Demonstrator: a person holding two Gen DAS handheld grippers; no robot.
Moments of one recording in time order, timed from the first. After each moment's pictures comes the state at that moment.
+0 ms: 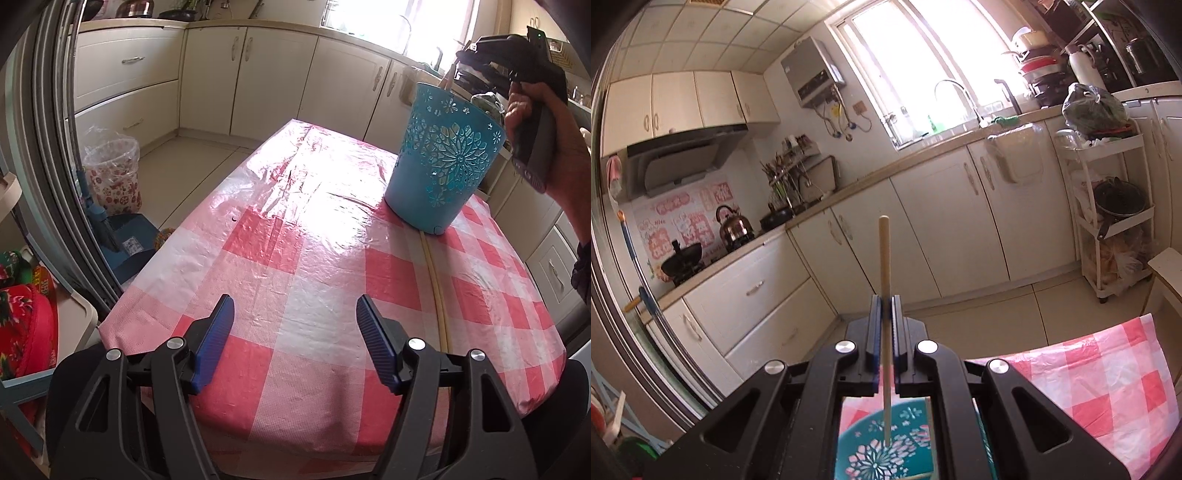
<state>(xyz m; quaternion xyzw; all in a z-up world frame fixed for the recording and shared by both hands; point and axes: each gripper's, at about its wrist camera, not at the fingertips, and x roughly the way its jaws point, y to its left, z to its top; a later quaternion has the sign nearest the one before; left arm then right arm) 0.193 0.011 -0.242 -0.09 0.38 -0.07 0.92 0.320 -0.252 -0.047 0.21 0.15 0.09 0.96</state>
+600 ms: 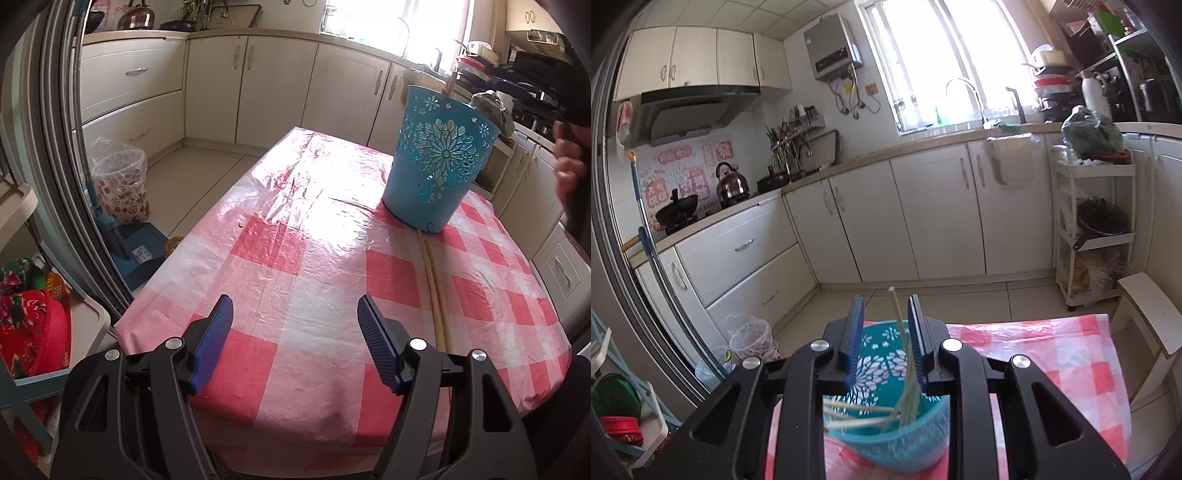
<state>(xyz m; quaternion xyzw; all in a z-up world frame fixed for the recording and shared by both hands) 0.180 0.006 -0.234 -0.07 0.37 -0.05 0.93 0.241 -0.248 -0.047 0.13 0.18 0.07 0.97</state>
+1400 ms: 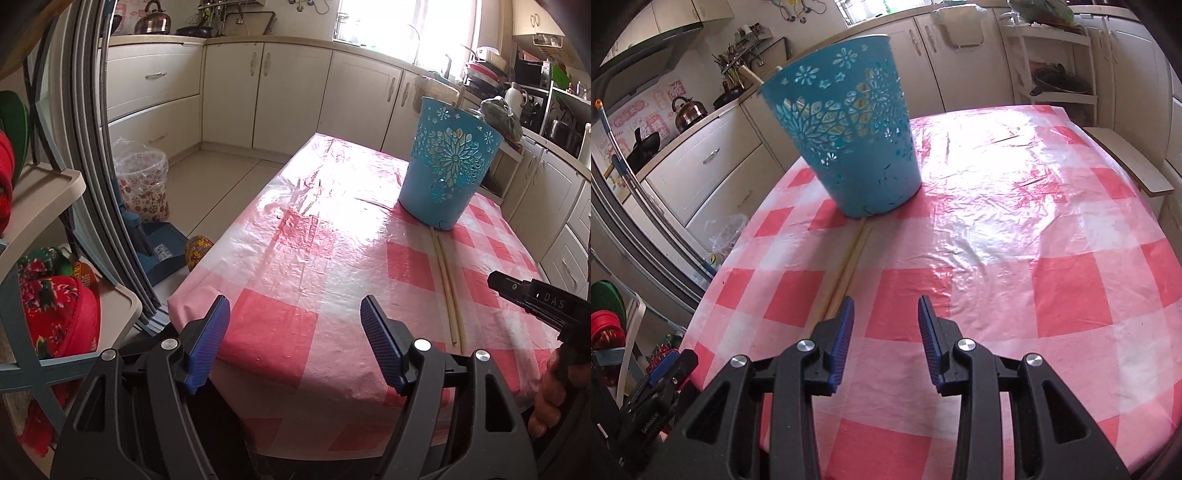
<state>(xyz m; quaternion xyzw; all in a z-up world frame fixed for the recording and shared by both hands) 0.153 0.032 -0.231 -0.07 0.36 -0.03 0.93 0.146 -0.219 -0.203 0.18 0.39 0.03 0.90</state>
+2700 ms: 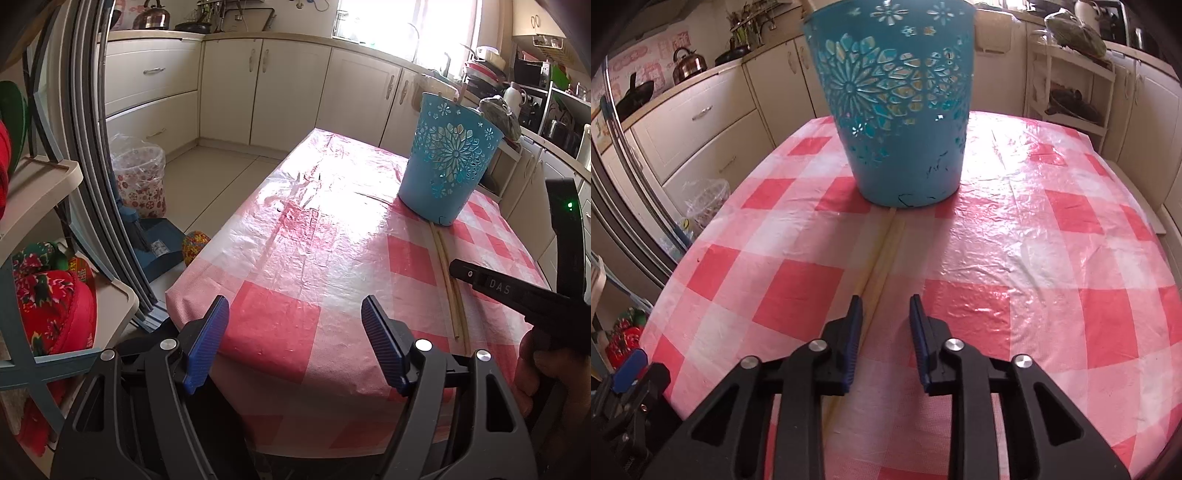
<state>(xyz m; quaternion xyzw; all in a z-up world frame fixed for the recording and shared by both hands) 0.152 0.032 -0.235 -0.07 0.36 -0.03 0.93 0.179 -0.167 -0.213 0.08 0.42 0.00 0.90</state>
